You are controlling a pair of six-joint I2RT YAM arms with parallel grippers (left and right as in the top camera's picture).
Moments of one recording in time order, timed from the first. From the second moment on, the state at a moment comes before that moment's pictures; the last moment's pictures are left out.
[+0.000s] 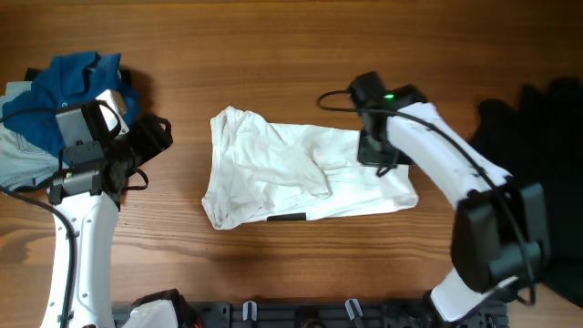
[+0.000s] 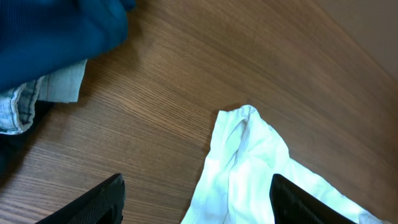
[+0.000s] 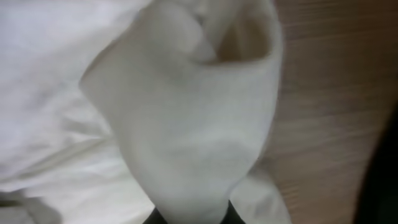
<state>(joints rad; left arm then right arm) 0.24 1.25 0.91 -0.55 0.28 -0.37 0.40 1.83 1.31 -1.08 0.21 0.53</state>
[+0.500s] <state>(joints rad) 0.24 1.25 0.91 -0.56 0.28 -0.37 0.38 1.83 1.31 -0.97 -0.06 0.41</state>
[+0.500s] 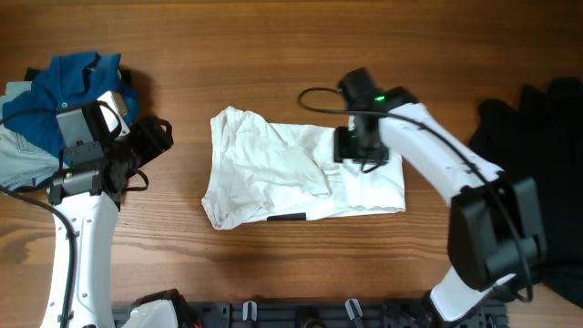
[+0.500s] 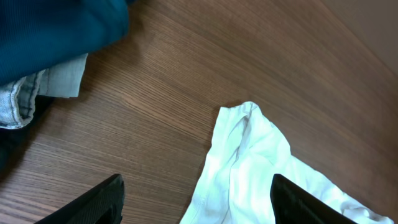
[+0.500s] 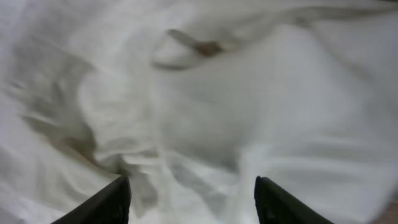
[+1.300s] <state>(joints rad) 0.24 1.25 0.91 -0.56 0.28 -0.37 0.53 1.91 1.23 -0.98 0.12 0.41</state>
